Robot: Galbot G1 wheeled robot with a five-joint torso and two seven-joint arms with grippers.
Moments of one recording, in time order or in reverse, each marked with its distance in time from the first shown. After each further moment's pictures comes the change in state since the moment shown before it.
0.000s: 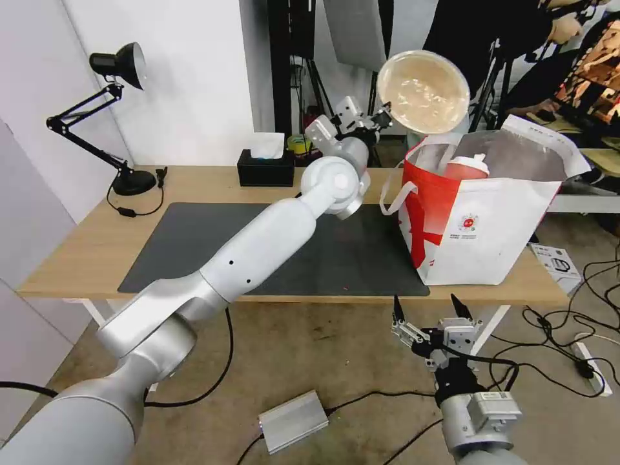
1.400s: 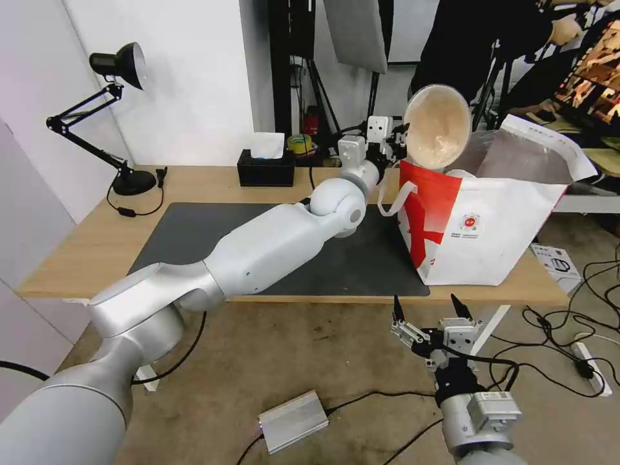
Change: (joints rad) left arm -0.097 0.044 0.270 0.076 0.426 0.020 0.080; right arm 0.000 0.000 0.000 0.000 0.000 0.000 0.000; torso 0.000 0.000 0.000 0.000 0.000
